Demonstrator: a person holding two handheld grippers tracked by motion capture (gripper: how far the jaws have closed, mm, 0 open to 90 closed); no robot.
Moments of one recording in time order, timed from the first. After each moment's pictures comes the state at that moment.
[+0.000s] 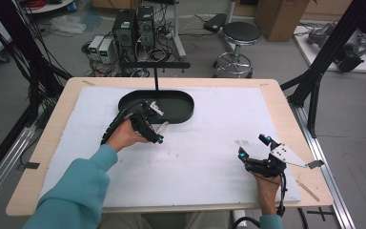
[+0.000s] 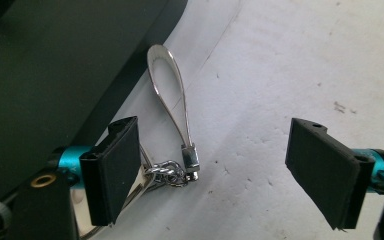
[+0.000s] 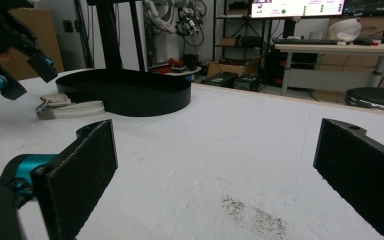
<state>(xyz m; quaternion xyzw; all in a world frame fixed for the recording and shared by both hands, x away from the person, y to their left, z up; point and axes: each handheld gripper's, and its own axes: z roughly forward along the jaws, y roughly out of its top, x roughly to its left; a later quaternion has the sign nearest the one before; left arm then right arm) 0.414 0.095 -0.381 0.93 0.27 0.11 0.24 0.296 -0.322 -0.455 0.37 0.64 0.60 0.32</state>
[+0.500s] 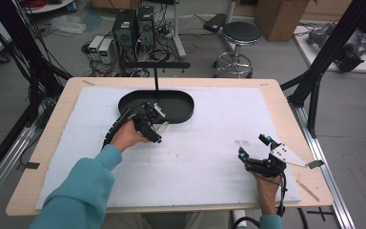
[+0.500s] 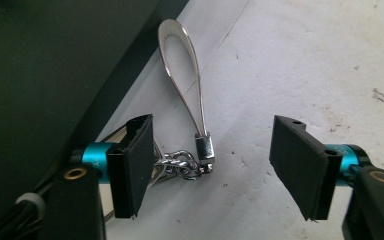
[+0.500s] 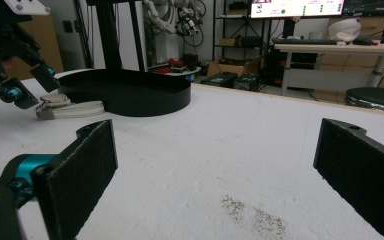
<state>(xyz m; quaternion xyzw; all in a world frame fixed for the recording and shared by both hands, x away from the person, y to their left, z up) 0.419 0.091 -0.389 0.93 0.29 0.11 0.20 0.296 -0.322 -0.455 0.37 0.64 0.59 0.32</state>
